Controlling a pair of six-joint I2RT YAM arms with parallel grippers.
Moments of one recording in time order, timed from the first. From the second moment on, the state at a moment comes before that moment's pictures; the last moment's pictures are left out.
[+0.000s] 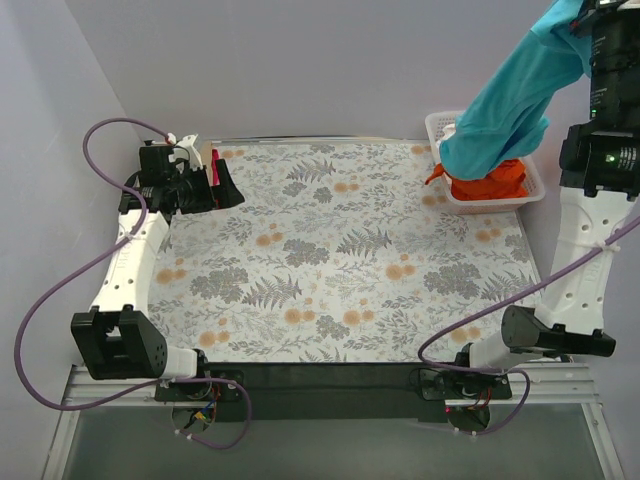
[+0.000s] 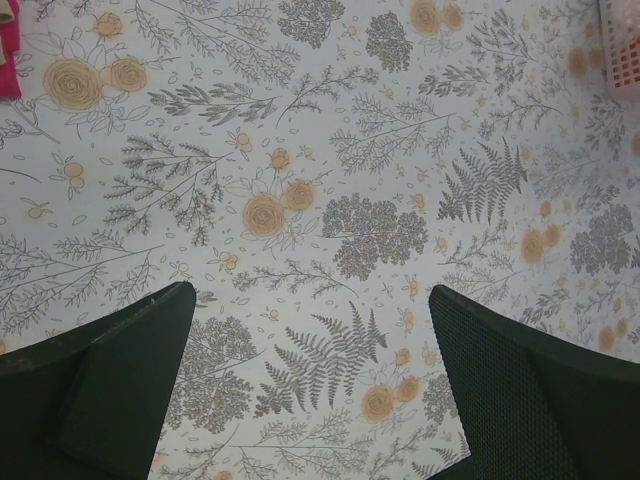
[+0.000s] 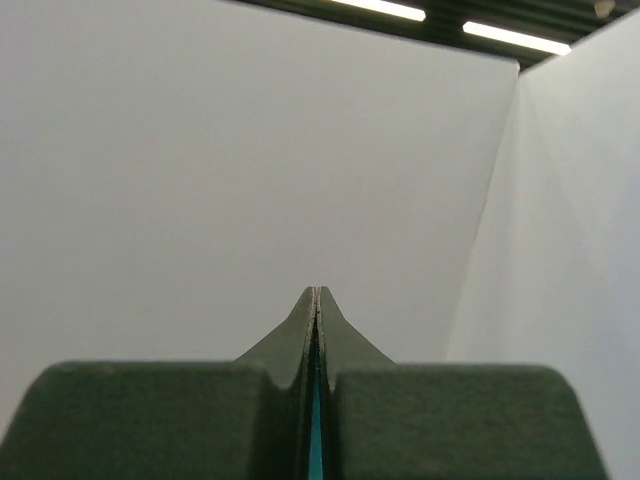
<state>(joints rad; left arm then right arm) 0.02 1.38 1.31 -0.66 0.43 -0.17 -0.11 1.51 2.24 -0.01 -0.17 -0.06</state>
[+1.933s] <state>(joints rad) 0.02 1.22 1.17 -0.68 0.56 -0.01 0.61 1.23 1.17 -0.18 -0.33 -0.12</state>
